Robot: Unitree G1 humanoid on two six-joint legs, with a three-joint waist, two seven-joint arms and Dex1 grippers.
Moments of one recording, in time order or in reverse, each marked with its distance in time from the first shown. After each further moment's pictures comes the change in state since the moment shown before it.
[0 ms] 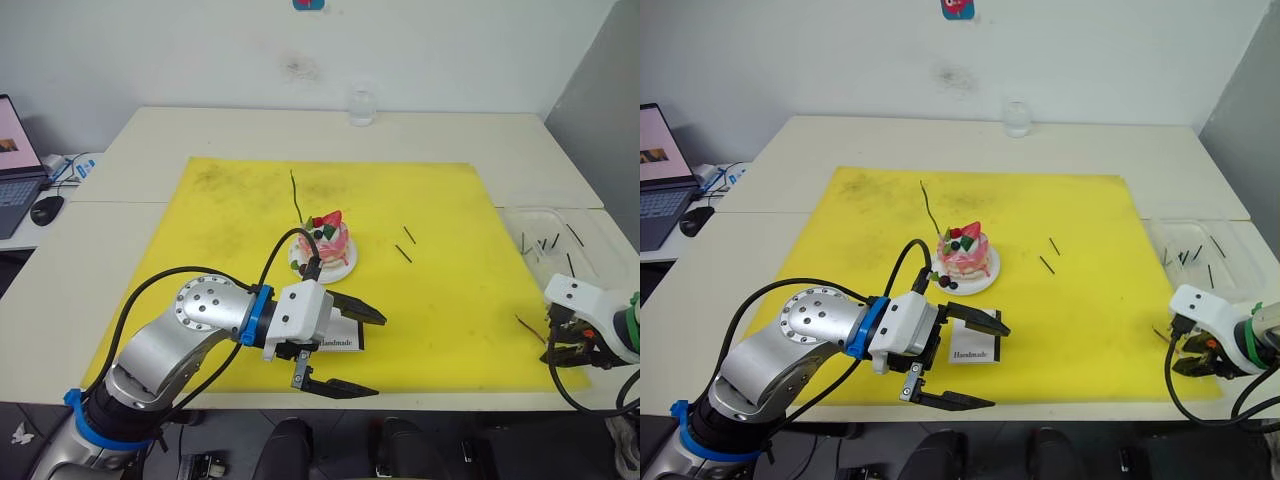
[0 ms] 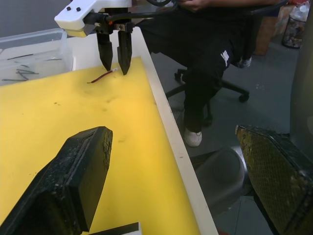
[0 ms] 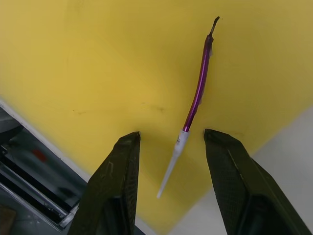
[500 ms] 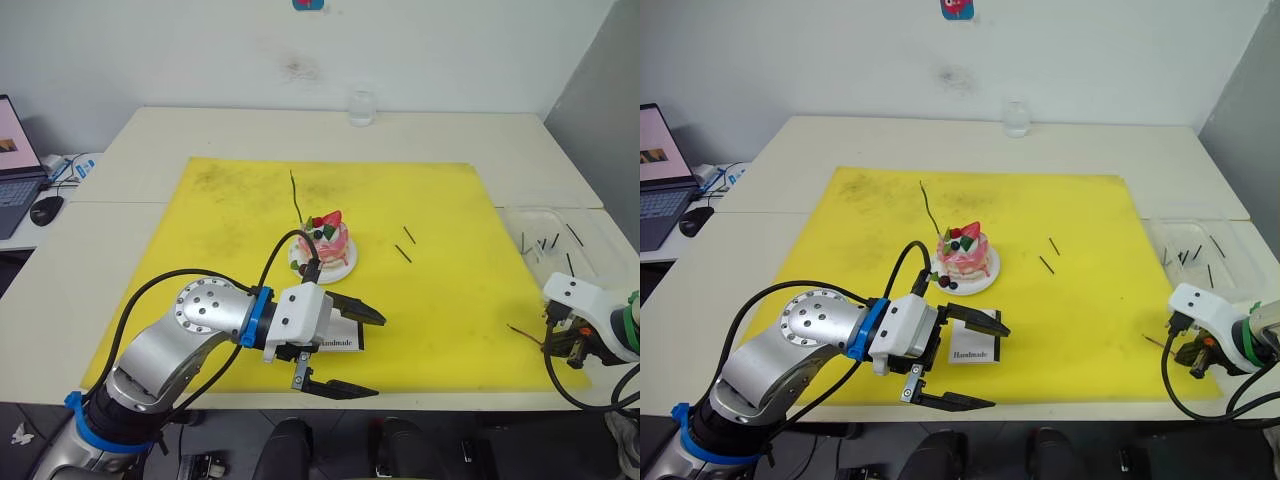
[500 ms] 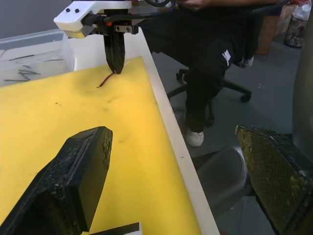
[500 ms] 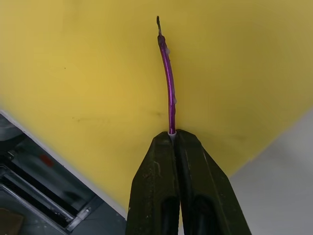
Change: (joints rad) left arm 0.019 -0.001 0.000 0.001 0.016 -0.018 0.004; right arm -0.039 0.013 0.002 -0.008 0.031 0.053 0.004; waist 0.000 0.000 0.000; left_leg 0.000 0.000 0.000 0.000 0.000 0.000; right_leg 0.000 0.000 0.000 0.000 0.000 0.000
